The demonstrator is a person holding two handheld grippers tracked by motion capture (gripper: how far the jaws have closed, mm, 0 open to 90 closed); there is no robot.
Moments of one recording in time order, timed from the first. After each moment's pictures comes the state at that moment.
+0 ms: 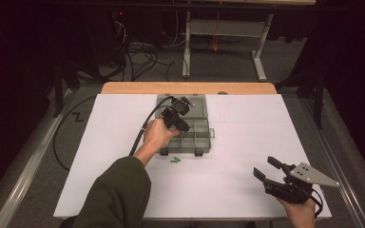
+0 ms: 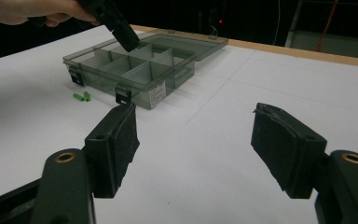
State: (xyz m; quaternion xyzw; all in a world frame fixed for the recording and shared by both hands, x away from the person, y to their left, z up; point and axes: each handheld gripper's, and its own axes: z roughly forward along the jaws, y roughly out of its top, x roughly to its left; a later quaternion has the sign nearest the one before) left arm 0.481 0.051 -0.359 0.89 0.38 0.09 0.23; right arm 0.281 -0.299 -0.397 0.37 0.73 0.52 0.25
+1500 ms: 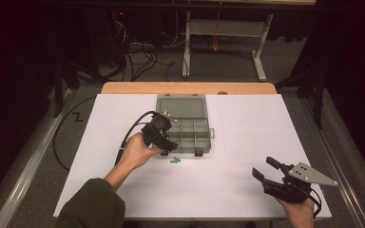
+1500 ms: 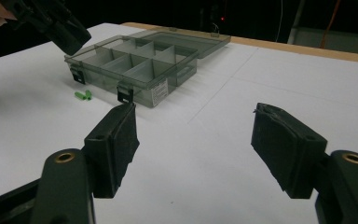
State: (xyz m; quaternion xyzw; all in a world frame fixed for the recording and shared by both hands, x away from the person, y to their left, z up) left arm 0.413 0.102 -0.357 0.89 0.35 0.07 0.26; right arm 0.282 -0.297 -0.398 0.37 0.73 0.52 0.24
